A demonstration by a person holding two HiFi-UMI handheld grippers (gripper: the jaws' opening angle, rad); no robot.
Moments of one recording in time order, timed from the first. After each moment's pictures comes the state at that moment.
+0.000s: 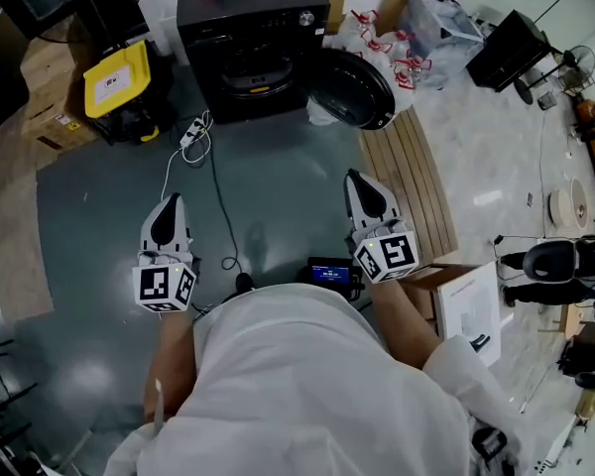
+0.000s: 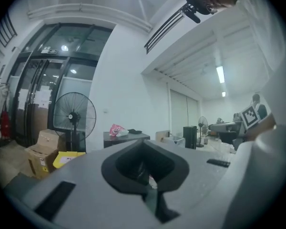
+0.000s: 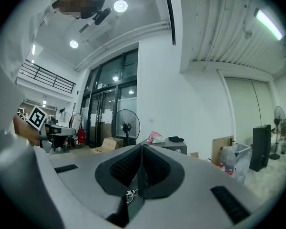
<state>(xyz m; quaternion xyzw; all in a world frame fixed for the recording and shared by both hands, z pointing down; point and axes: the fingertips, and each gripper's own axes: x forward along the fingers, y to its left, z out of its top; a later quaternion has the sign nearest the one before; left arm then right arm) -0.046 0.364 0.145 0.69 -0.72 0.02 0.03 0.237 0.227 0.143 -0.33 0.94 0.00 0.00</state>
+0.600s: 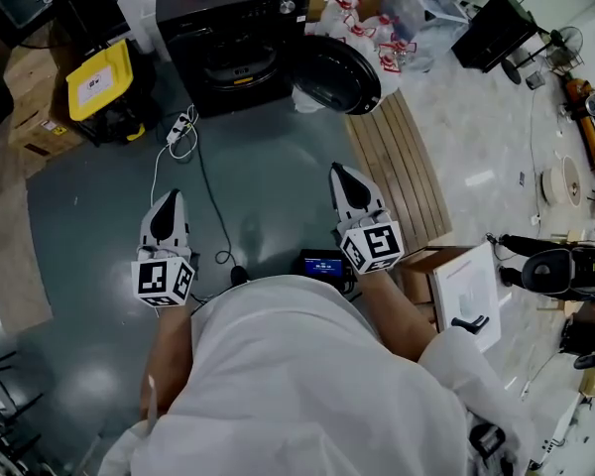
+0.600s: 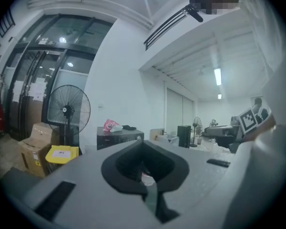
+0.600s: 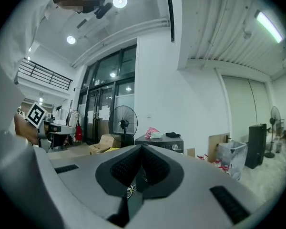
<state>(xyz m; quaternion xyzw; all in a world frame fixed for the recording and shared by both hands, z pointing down) -0.026 0.357 0.168 0.71 -0.70 0.02 0.05 0.240 0.237 0.170 -0.35 0.94 -0.01 -0.02</state>
